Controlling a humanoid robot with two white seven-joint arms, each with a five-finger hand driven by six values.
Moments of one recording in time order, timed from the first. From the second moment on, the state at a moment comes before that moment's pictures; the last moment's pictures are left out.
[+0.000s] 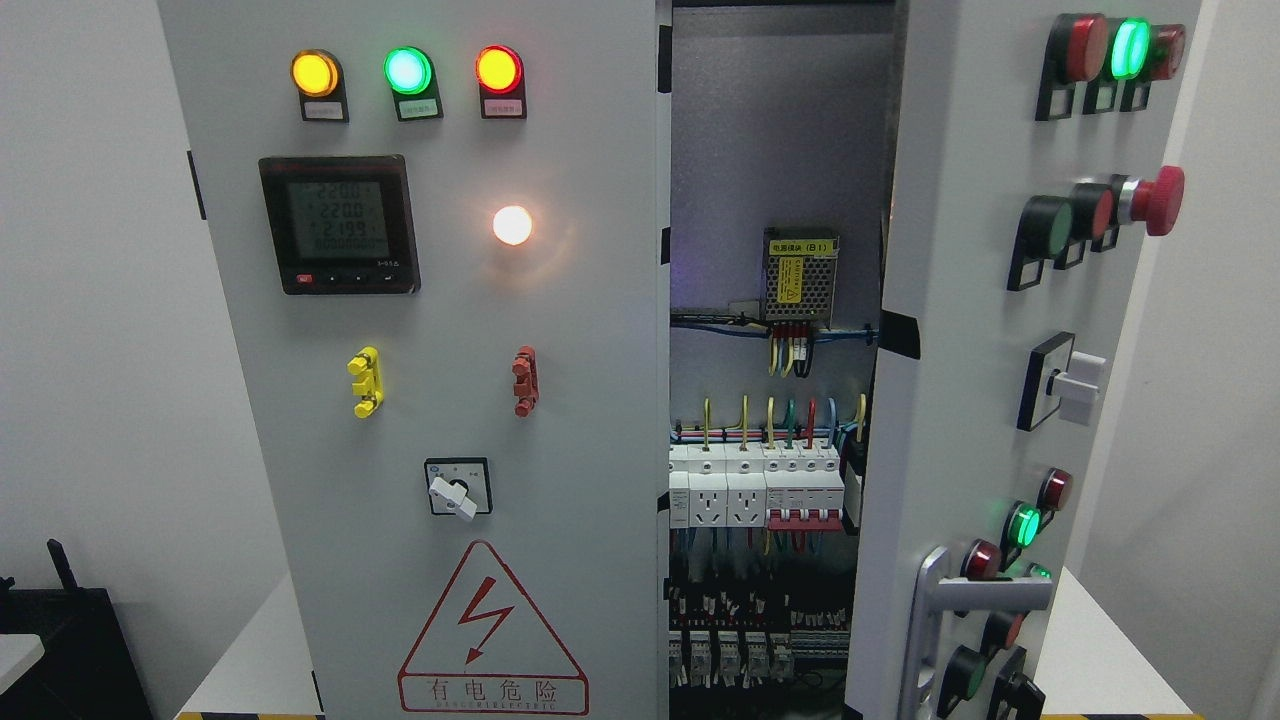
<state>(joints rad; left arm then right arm) 0.10 -0.04 0.03 -0.08 0.00 -0.06 -0.11 0.12 0.12 0.10 -0.08 0.00 0.03 0.08</state>
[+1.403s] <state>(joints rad) 0.39 0.01 -0.04 -0.57 0.06 -0.05 -0.15 0.12 0.12 0.10 -0.08 0.00 0.03 0.08</state>
